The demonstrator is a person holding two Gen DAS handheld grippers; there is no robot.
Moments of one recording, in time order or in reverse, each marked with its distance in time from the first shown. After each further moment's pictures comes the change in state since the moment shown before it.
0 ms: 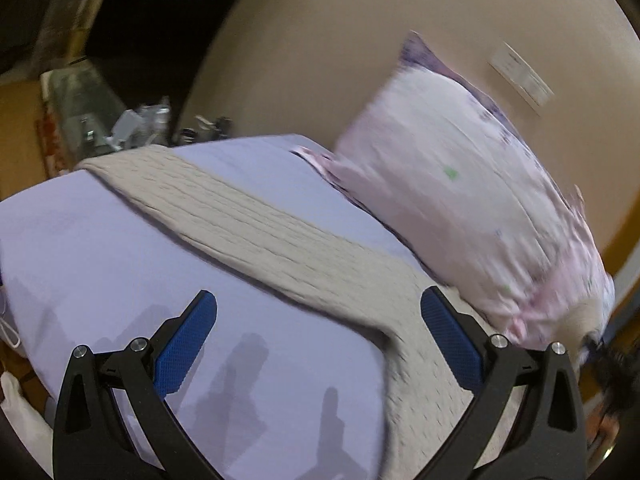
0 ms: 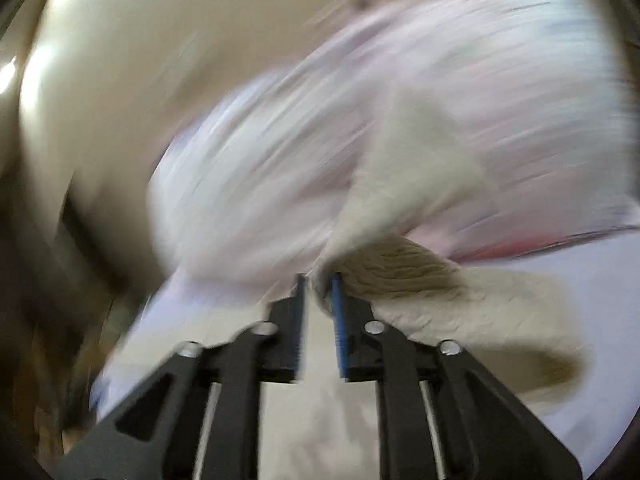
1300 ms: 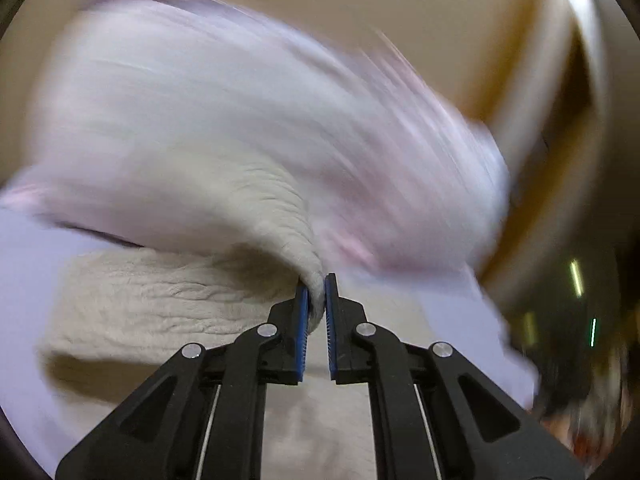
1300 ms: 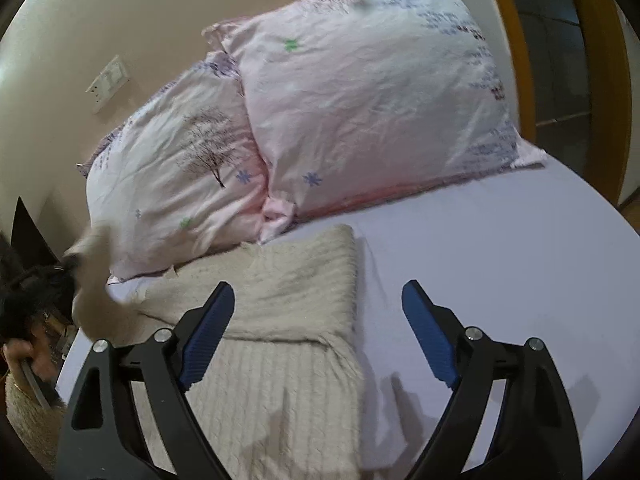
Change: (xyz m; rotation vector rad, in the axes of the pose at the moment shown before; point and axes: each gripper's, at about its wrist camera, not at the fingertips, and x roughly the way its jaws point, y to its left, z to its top) left arm 0.065 -0.304 -0.091 0.582 0.362 -0.531; right arm -0.106 -0.135 -0.063 0.198 -0.089 -0.300
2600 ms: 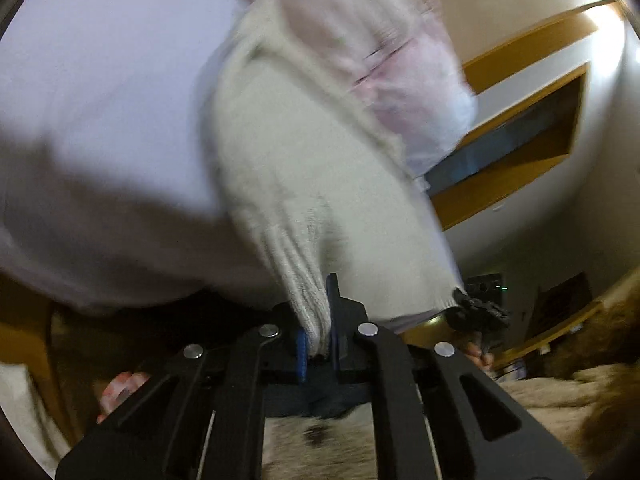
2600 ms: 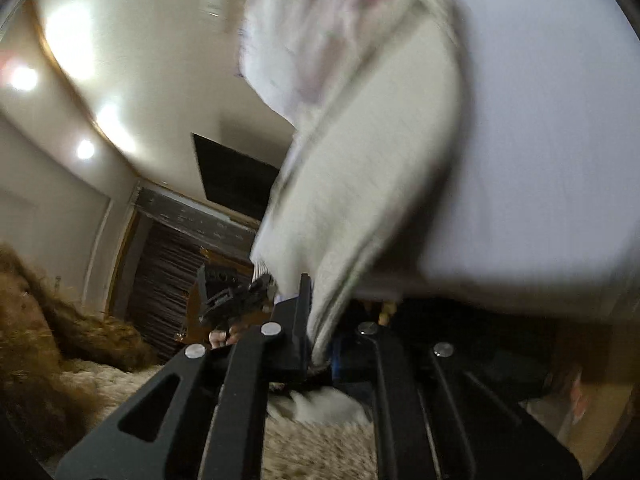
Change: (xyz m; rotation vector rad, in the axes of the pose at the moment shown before) left arm -0.163 0.078 -0.262 -0.413 0.095 -0.240; right arm -0.046 -0.044 -0.173 0.215 0.448 0.841
